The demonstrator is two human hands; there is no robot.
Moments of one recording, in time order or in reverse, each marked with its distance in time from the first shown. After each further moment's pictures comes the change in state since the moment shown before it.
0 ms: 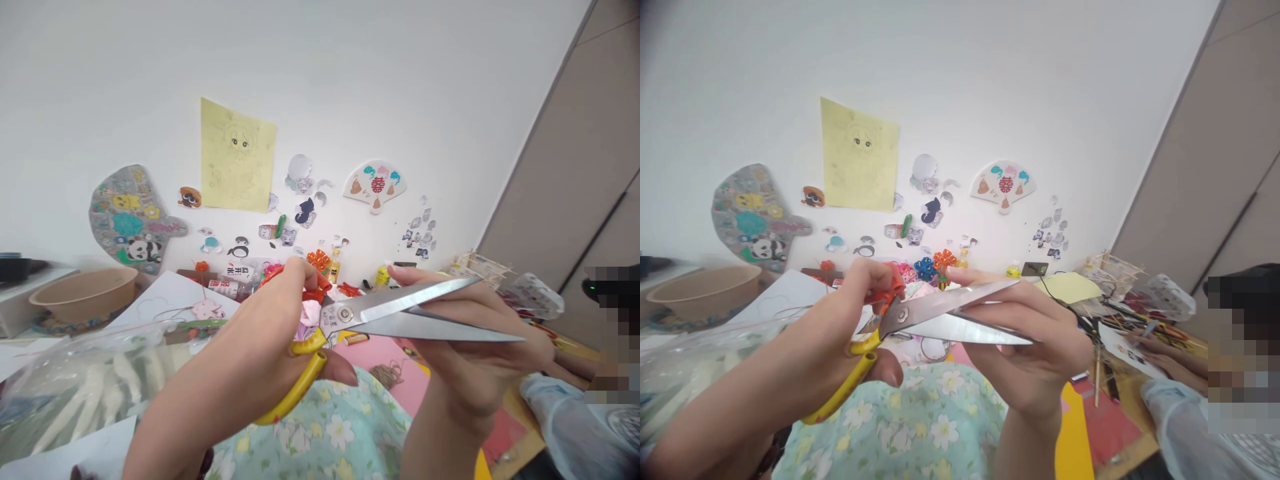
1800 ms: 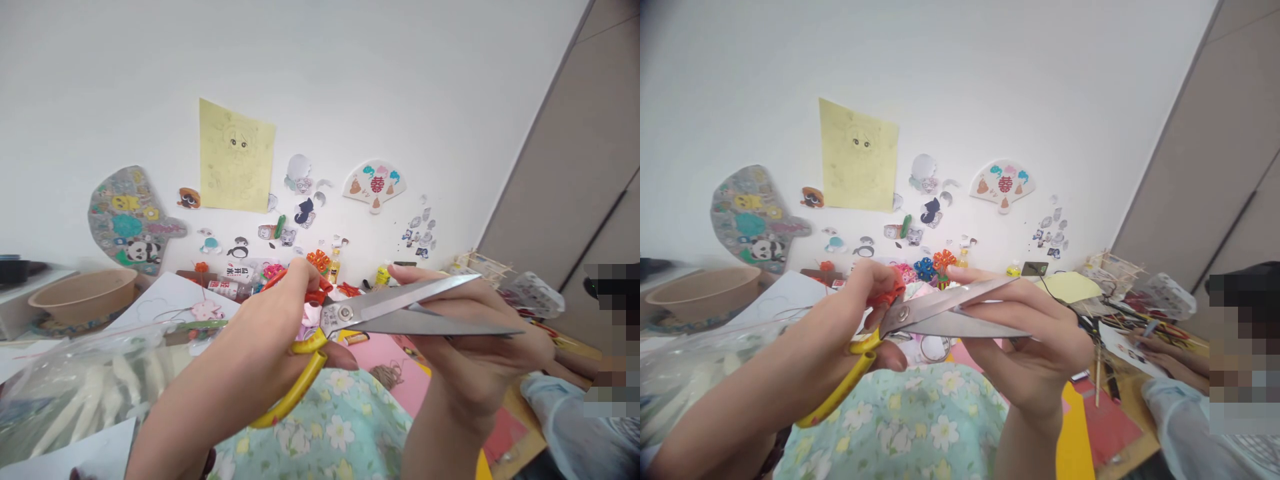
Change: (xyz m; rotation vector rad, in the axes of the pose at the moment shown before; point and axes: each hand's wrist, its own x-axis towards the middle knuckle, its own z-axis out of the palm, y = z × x) left_hand 0.003 0.001 -0.001 0.004 -0.035 -0.024; right_hand 0.000 0.004 0.001 0.008 0.009 -0.032
